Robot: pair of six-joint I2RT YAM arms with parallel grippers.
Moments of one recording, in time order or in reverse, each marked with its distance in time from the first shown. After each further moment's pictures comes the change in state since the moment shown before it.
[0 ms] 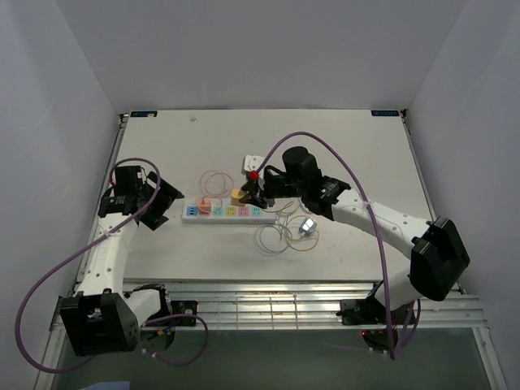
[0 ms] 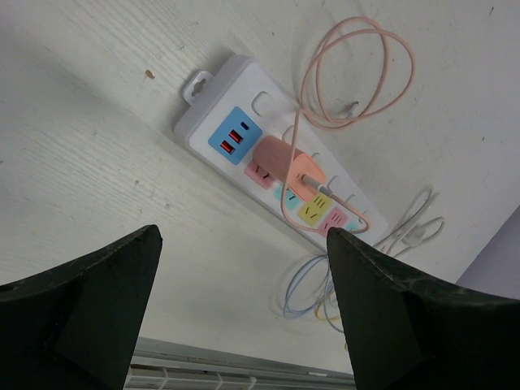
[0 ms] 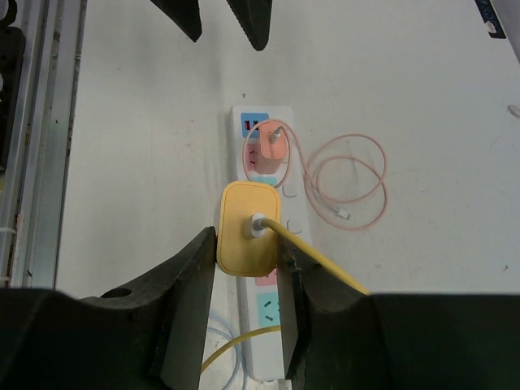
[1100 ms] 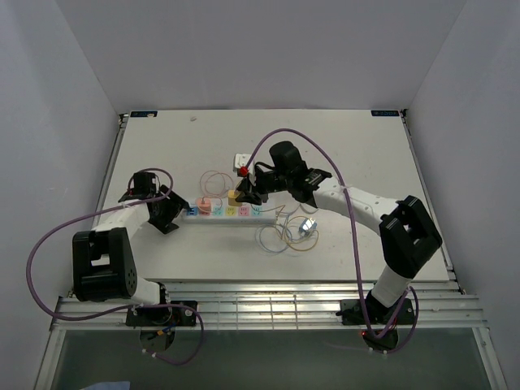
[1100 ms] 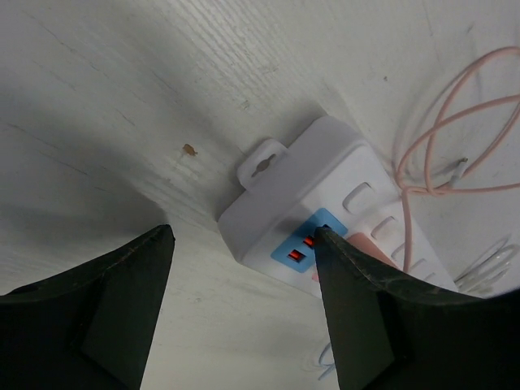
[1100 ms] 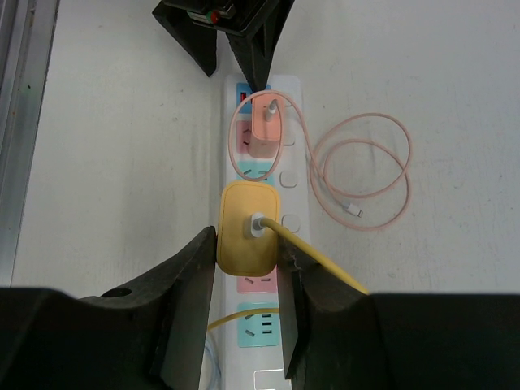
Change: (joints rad) left arm 0.026 0.344 -0.157 0.349 0.043 0.008; right arm -0.047 0.241 0.132 -0.034 -0.095 -0.075
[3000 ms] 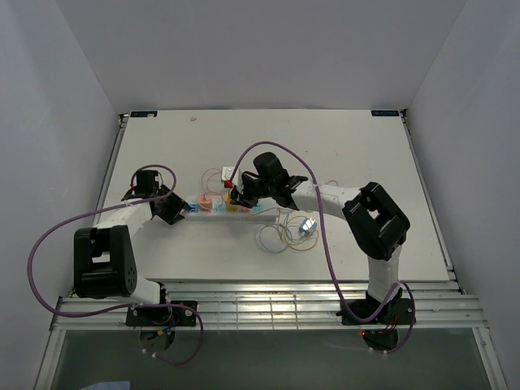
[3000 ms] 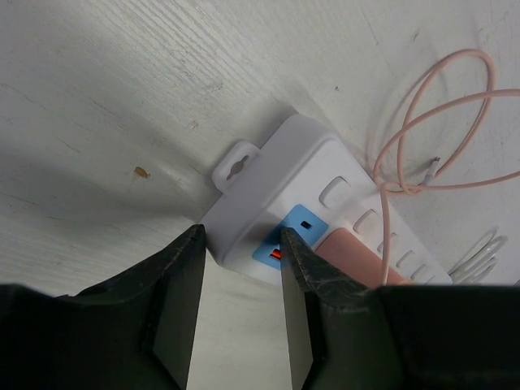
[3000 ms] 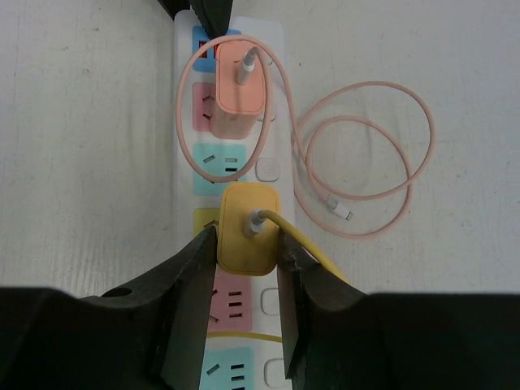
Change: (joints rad) left arm -0.032 0.027 -0.002 0.080 -0.014 -0.003; right arm 0.035 0.237 0.037 0.136 0.132 -0.113
